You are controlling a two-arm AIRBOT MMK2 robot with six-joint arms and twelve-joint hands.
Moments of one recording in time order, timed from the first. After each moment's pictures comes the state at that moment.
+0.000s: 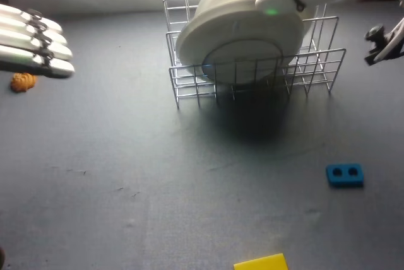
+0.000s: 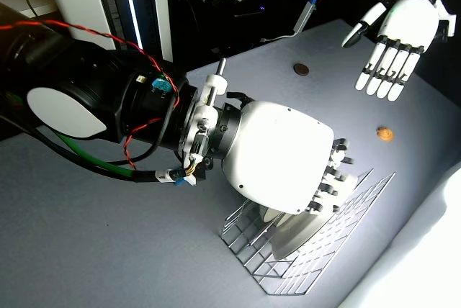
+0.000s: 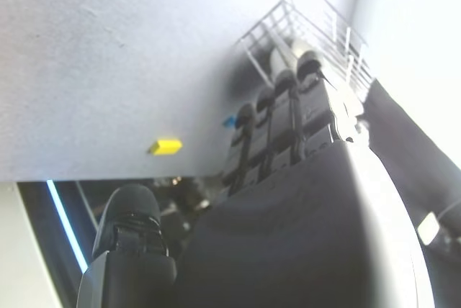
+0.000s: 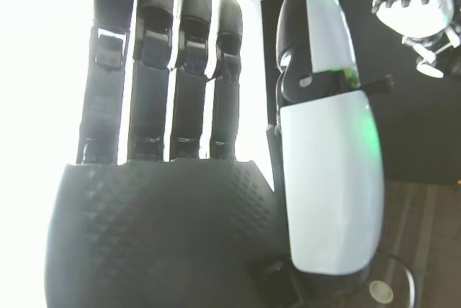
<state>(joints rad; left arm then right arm) 0.38 -0.88 1.68 1.80 -1.20 -0.33 -0.30 -1.06 1.19 -0.07 0.24 -0.39</state>
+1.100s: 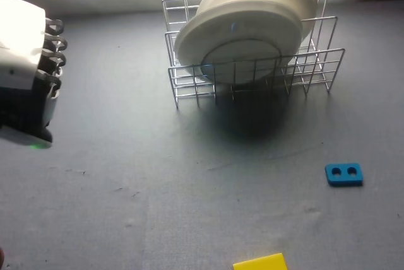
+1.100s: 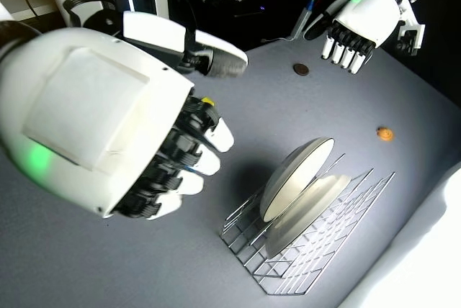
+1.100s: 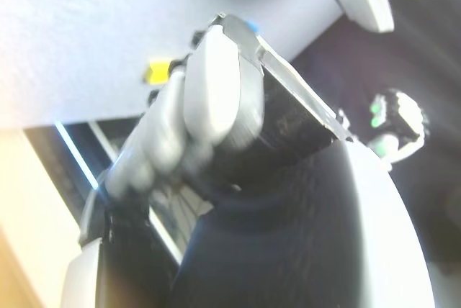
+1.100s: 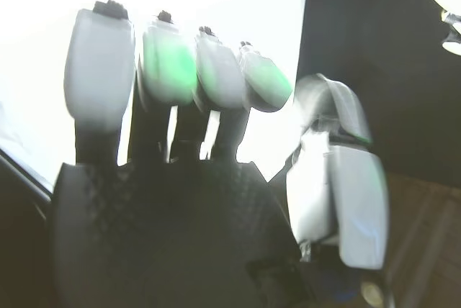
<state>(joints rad) 0.33 -0.89 1.49 1.74 -1.27 -0.31 -0.24 -0.63 0.90 -0.07 0.16 -0.48</state>
